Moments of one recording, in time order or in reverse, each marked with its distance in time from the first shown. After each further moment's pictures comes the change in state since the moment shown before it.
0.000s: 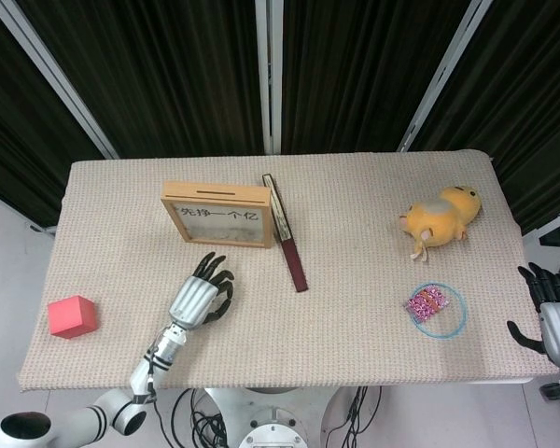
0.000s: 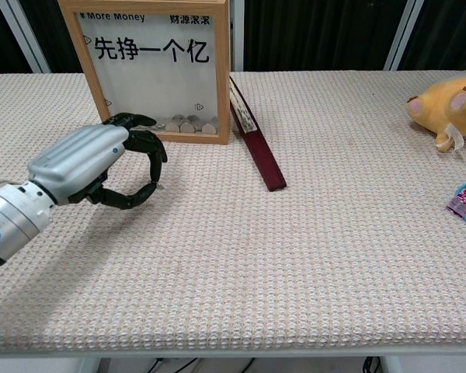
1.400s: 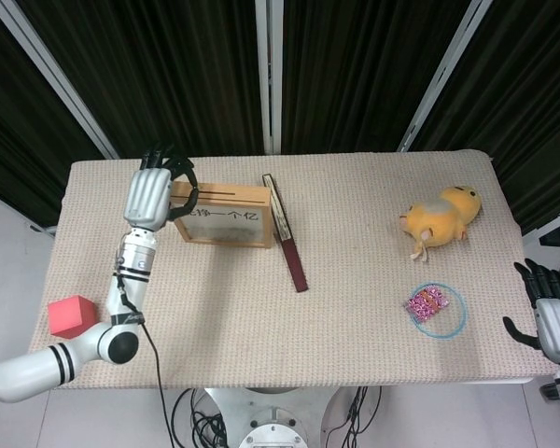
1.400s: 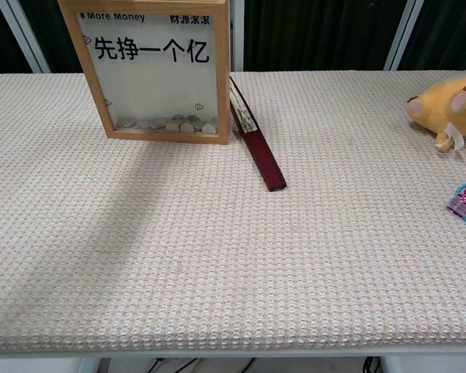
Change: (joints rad) left arm -0.247 0.397 -0.435 -0.481 -0.555 -0.167 0.283; right arm 0.011 -0.010 0.009 -0.010 0.011 -0.003 -0.011
